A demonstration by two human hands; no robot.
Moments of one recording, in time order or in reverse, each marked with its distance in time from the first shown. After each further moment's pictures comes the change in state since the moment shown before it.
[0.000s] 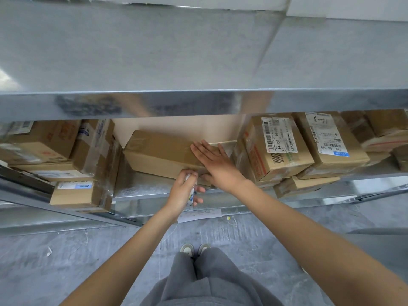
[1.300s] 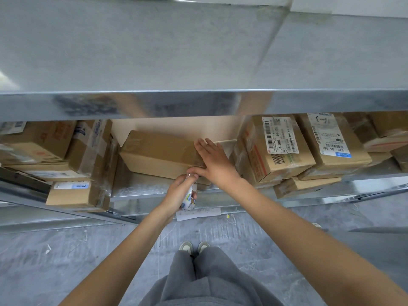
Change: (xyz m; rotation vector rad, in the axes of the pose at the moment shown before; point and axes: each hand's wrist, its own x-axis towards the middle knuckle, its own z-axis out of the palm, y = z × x) left_hand 0.011 -0.010 -0.008 -0.054 -0.019 -0.073; right_hand 0.016 -0.012 -0.010 0.160 0.000 0.176
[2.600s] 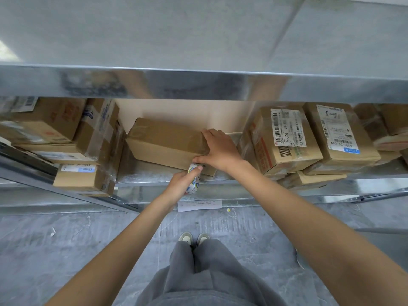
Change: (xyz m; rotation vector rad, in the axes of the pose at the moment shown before) left_hand -0.004 -0.002 -0.008 0.187 0.026 -0.066; right_hand 0.012 -0.005 -0.010 -0.038 0.046 0.055
